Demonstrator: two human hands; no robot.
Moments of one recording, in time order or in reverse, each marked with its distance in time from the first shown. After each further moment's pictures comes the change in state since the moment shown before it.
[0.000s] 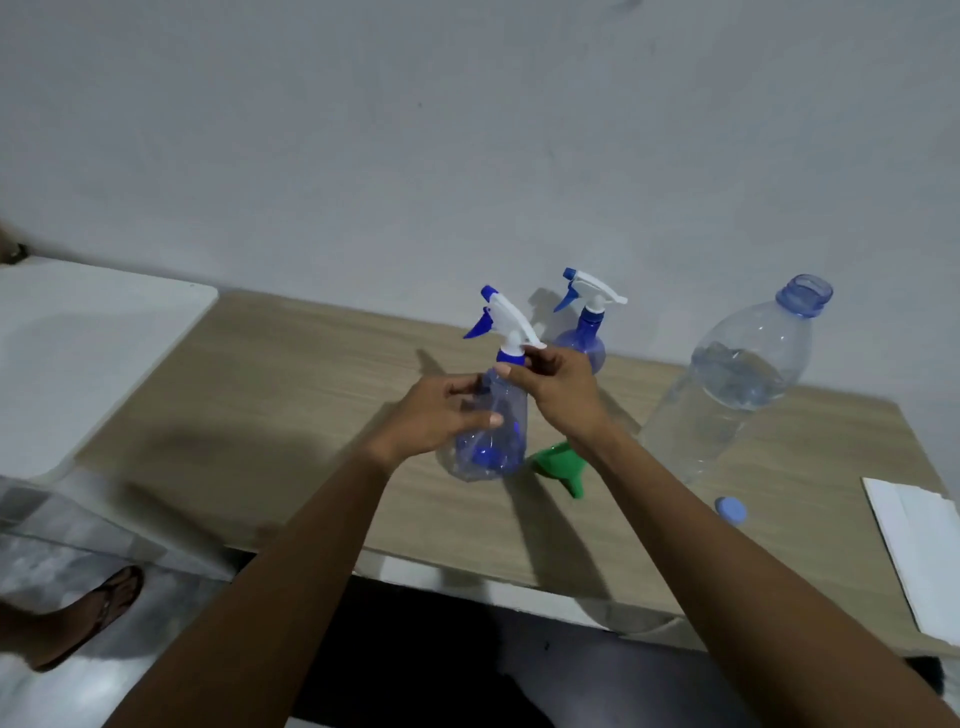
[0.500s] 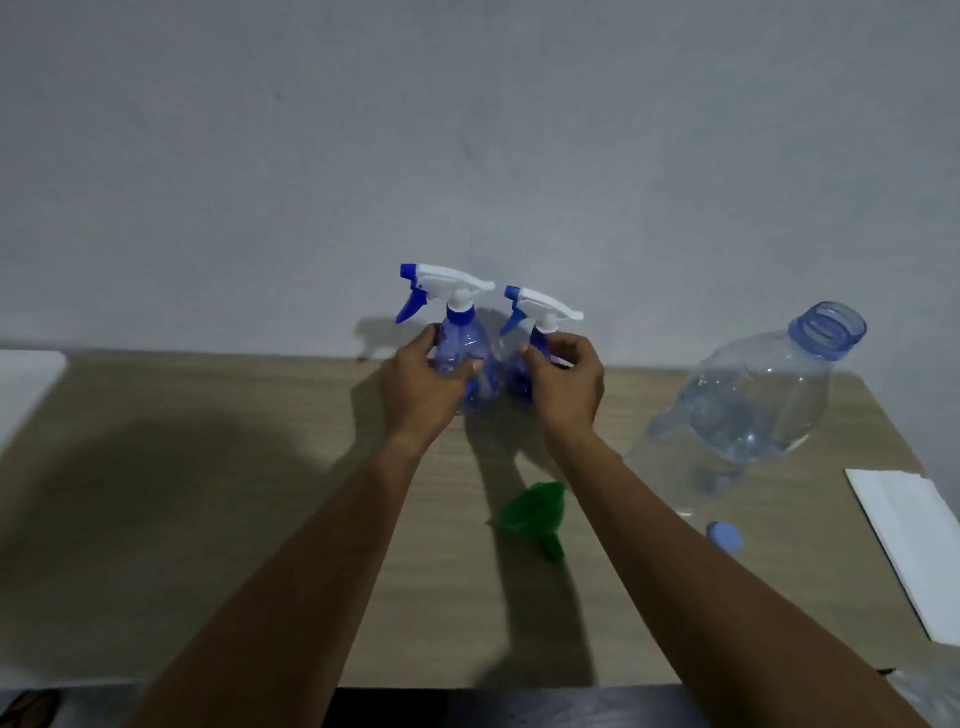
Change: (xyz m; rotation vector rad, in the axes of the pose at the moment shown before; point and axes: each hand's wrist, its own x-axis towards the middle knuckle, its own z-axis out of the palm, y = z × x) left_hand 0.142 0.004 0.032 0.288 0.456 0.135; right_hand 0.093 0.041 -0.040 -0.044 0.724 0.135
